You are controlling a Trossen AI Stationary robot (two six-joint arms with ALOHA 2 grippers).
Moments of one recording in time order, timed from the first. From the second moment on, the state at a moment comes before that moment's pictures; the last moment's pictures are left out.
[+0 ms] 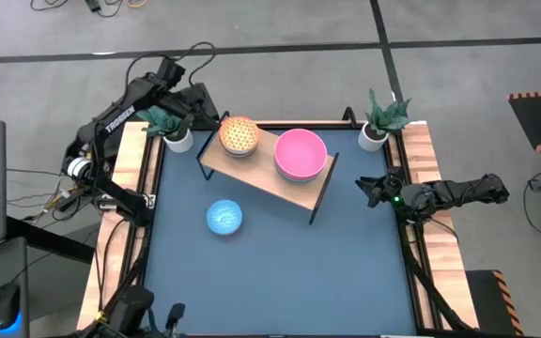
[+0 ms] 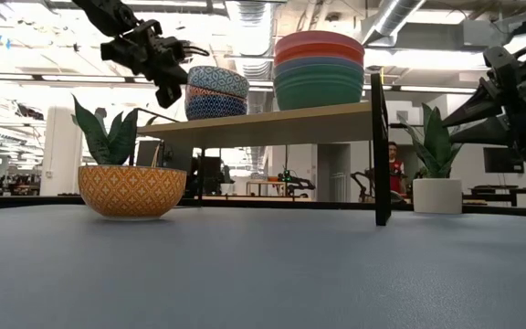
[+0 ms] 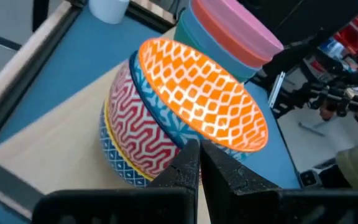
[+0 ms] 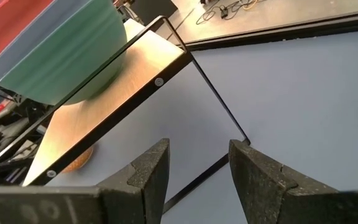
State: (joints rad) left arm 1.11 1.50 1.33 -0.86 1.11 0.43; right arm 0.21 0.03 0.16 -0.54 0.79 0.92
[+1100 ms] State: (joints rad) left arm 1.10 1.53 1.25 -0.44 1.15 0.19; right arm 0.21 0.03 0.16 -0.54 0.80 0.93
